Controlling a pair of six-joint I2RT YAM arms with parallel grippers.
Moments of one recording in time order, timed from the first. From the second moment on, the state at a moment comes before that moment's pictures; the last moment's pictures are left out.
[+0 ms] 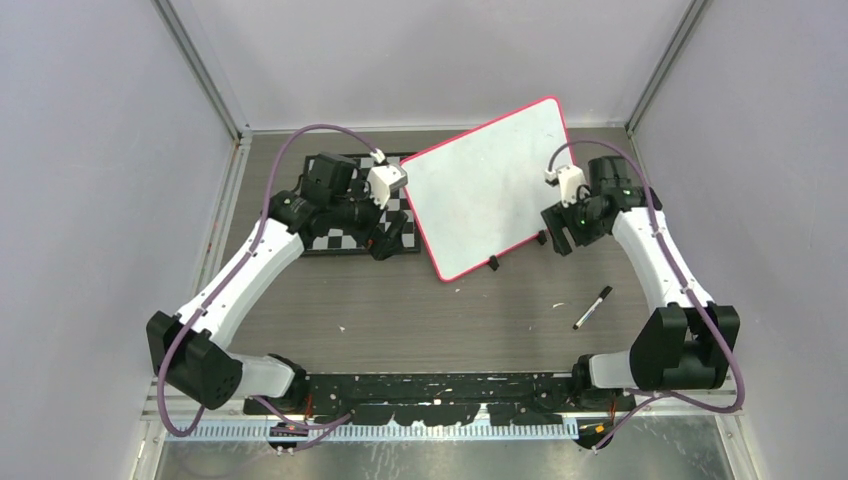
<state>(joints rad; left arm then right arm) -0.48 1.33 1.29 -0.75 0.42 0.23 0.03 1.37 1.16 -0.83 -0.14 -0.45</state>
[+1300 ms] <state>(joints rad) -0.48 1.30 1.30 -0.80 0.56 0.26 0.09 1.35 0.67 -0.75 -0.01 -1.25</state>
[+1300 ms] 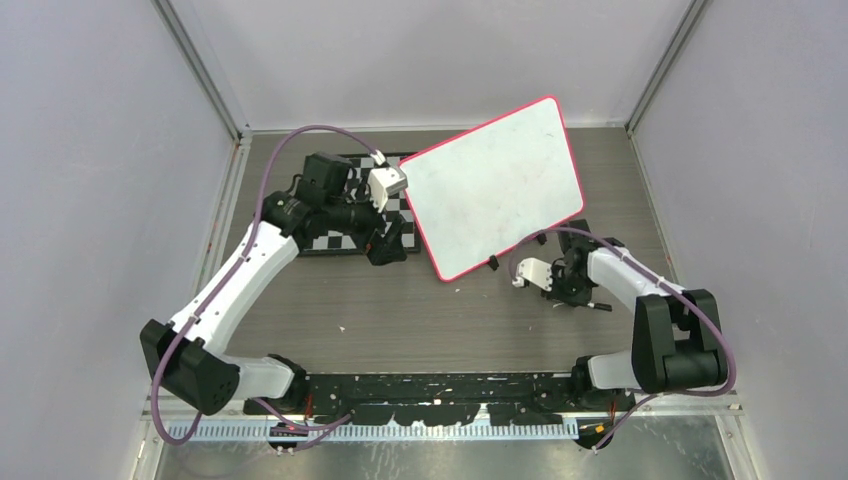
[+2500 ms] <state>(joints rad) -0.56 1.48 1.47 -0.23 0.74 -0.49 0.16 1.41 1.52 -0.25 -0.72 0.81</state>
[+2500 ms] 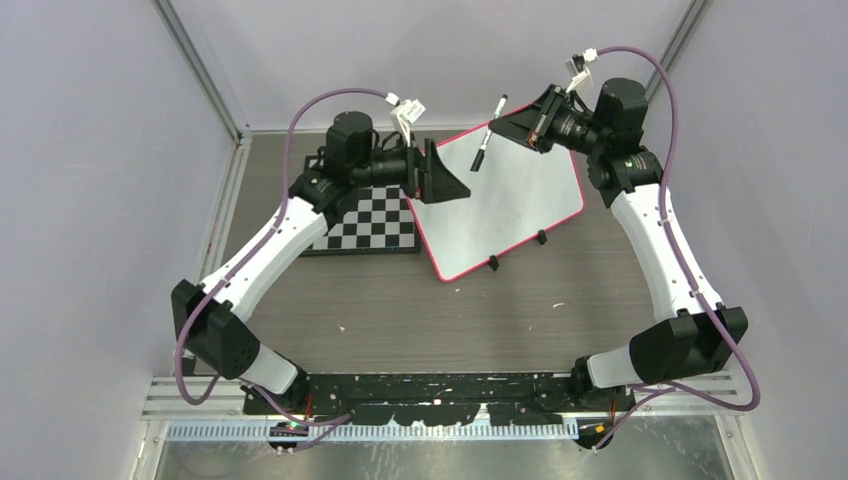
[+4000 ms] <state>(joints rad) -0.63 1.52 1.54 -0.83 1.15 0.17 0.28 1.44 1.75 -1.36 -1.04 -0.23</state>
